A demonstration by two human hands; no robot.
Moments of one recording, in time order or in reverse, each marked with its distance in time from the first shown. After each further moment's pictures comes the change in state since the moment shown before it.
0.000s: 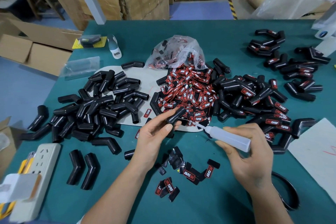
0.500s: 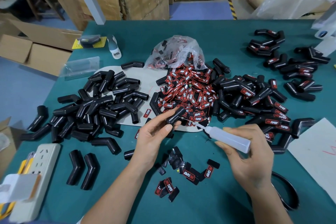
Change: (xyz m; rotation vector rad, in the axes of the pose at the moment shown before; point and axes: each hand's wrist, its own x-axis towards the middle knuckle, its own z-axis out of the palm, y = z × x) left_hand -0.001 0.002 0.001 -0.003 0.005 0.001; right_hand 0.001 -0.002 0.000 0.006 0.024 -0.025
